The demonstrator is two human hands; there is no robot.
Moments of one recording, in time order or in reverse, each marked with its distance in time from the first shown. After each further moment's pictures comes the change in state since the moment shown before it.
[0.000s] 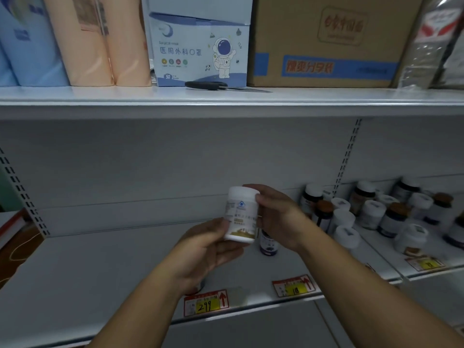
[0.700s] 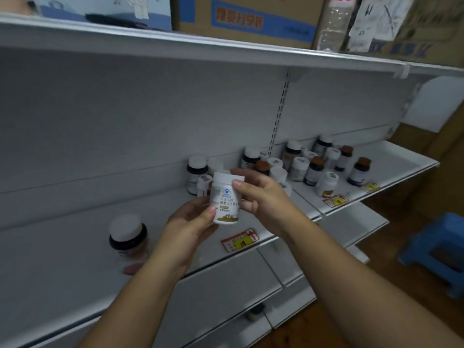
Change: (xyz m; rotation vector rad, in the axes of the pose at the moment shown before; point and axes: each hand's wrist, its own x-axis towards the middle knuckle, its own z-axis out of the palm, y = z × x) left_hand 0.022 -0.064 0.036 0.092 0.045 0.141; right_hand -0.072 0.014 -0.026 -0.133 0.446 -0.055
